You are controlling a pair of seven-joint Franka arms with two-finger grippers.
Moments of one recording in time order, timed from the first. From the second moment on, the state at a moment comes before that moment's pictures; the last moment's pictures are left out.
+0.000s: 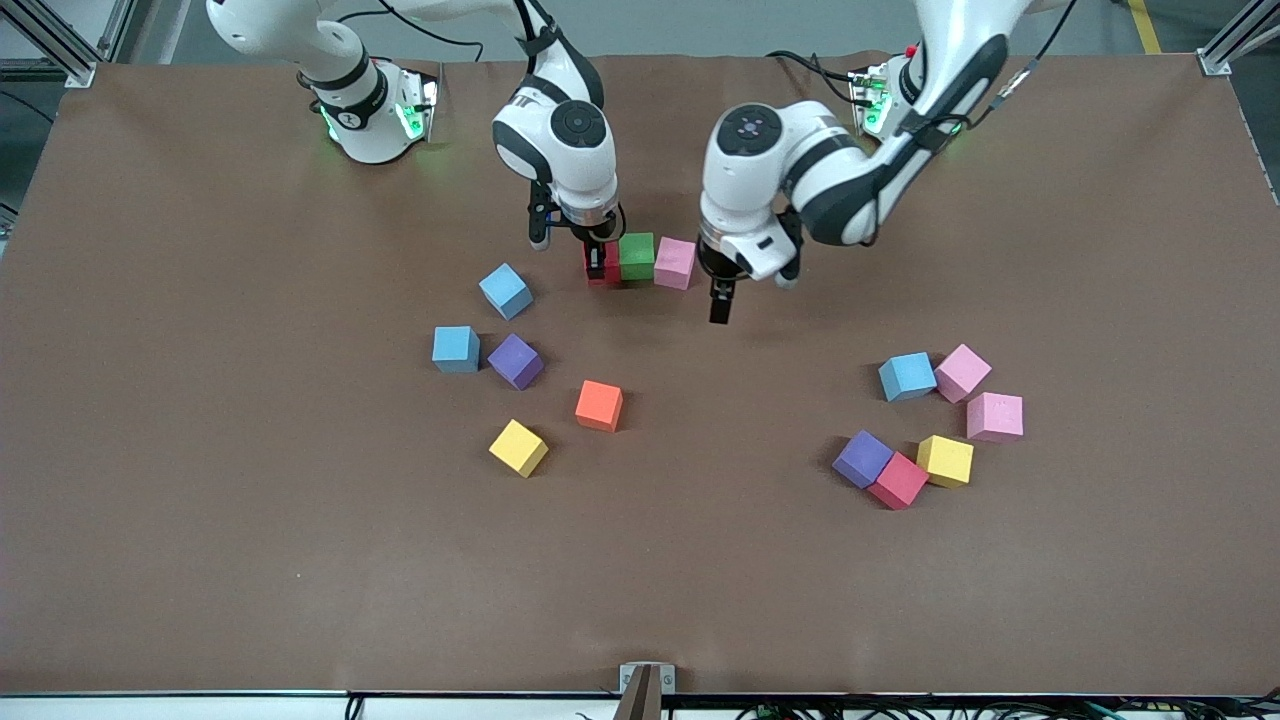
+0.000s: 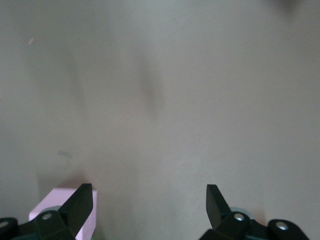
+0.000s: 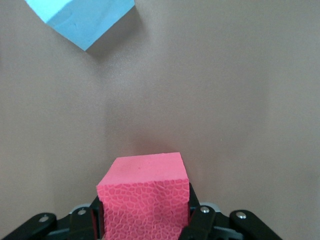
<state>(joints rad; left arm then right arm) 0.13 0.37 -0.89 -2.12 0.49 2.39 -2.45 1.00 0.36 -0.04 -2.24 0.00 2.60 2.51</state>
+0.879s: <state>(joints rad) 0.56 0.37 -1.08 -2.06 0.49 2.27 -1.14 1.00 0.38 -0.04 -2.24 0.00 2.60 2.52</state>
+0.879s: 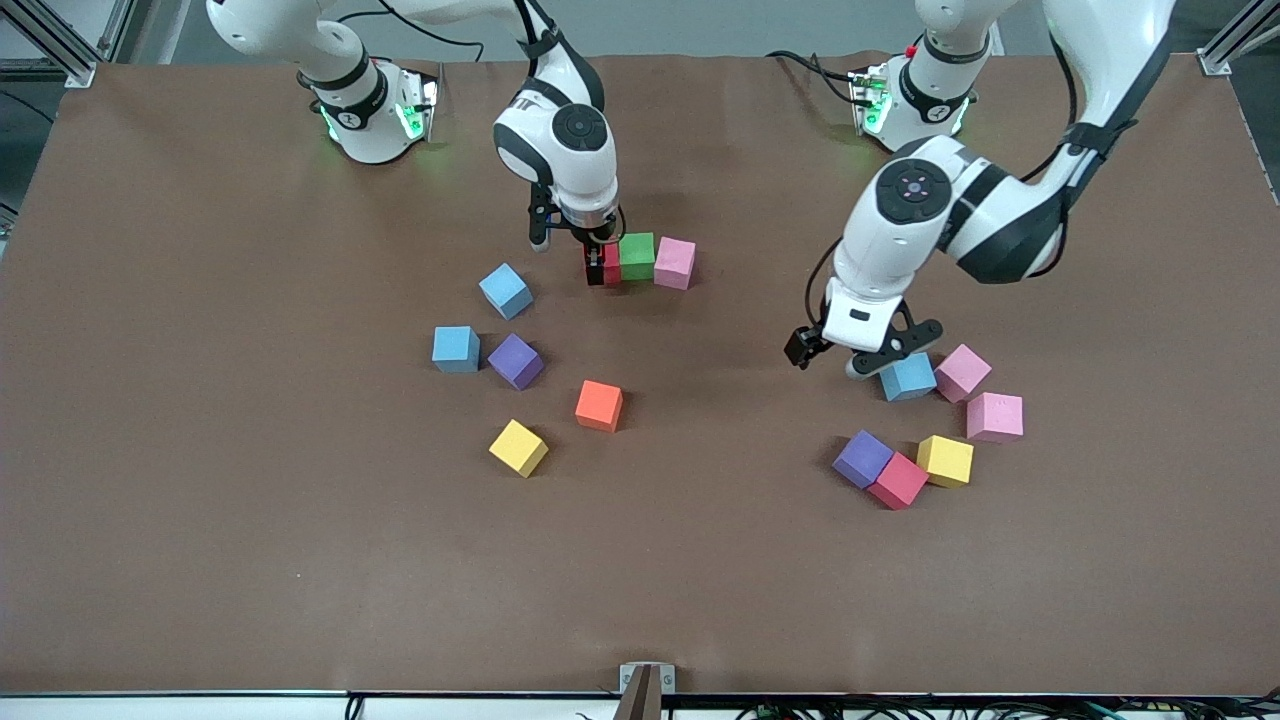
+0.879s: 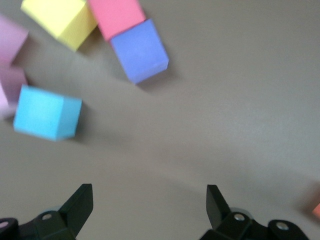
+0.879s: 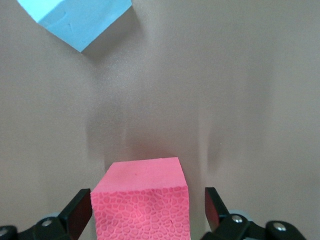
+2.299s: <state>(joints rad) 0.65 0.39 -0.98 -1.65 0.41 1.91 -0.43 0.98 0.32 -0.05 -2.11 0.00 2.39 2.44</state>
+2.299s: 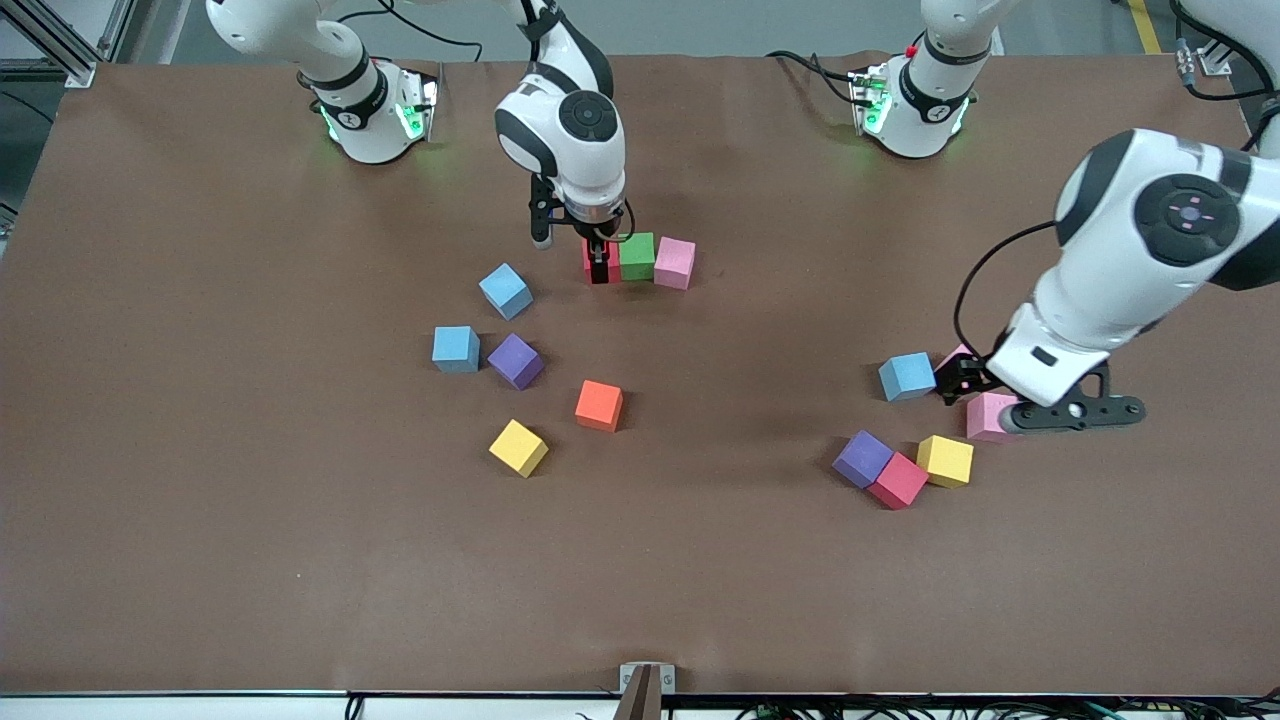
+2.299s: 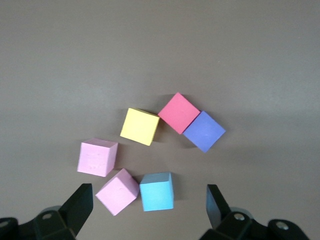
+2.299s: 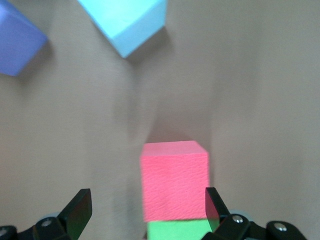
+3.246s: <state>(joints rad) 0.01 0.20 -0.09 -1.47 0.02 1.68 -0.10 0.76 0.21 -0.06 -2.20 0.00 2.26 1.58</state>
